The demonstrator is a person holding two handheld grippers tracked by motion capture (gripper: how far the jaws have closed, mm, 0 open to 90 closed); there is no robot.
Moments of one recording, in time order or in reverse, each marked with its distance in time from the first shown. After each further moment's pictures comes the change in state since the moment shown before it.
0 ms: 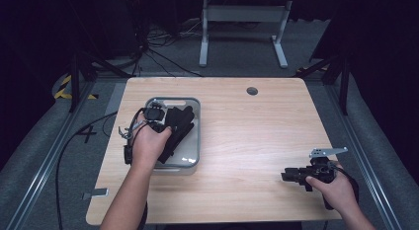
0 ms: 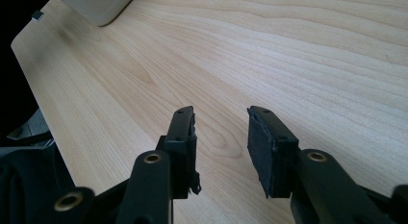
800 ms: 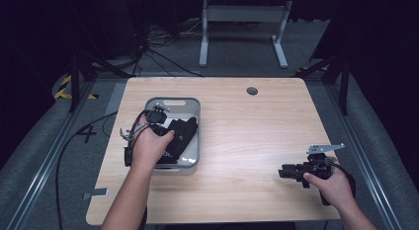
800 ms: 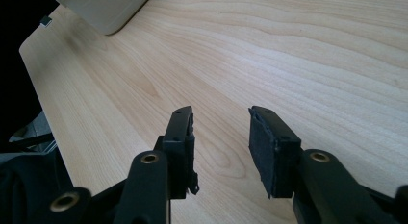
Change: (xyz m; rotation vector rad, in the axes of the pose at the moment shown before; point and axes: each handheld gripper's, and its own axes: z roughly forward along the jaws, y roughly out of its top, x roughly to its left) left arm -0.005 -0.006 -0.003 -0.016 -0.025 0.073; right arm 0.000 0.011 0.005 -0.013 0.017 -0.020
